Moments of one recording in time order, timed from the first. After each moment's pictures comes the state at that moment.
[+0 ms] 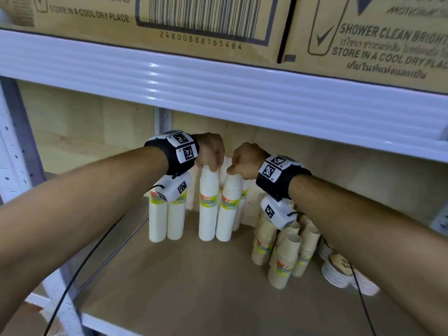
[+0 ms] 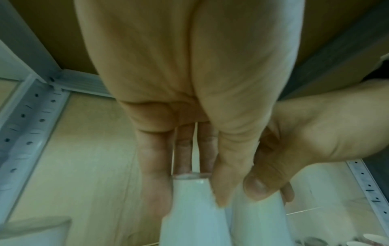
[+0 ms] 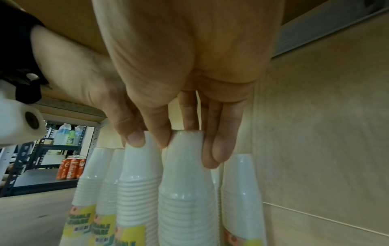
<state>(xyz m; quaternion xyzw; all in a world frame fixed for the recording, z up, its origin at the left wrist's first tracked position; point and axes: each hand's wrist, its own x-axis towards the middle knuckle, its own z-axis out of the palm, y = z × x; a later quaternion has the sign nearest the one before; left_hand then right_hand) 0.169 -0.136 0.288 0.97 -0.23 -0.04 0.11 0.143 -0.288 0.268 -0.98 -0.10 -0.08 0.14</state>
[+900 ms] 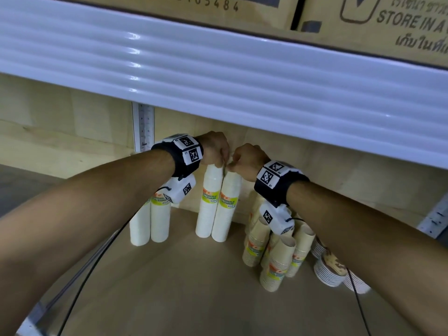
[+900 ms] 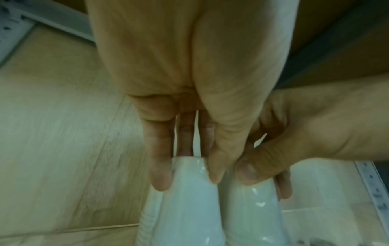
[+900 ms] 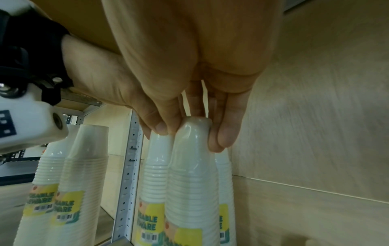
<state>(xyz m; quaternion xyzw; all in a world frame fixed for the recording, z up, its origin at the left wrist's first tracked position) 0.222 -0.176 0.260 0.95 -0.27 0.01 0.13 0.178 -0.316 0.244 -0.98 -0.05 -0.09 0.15</state>
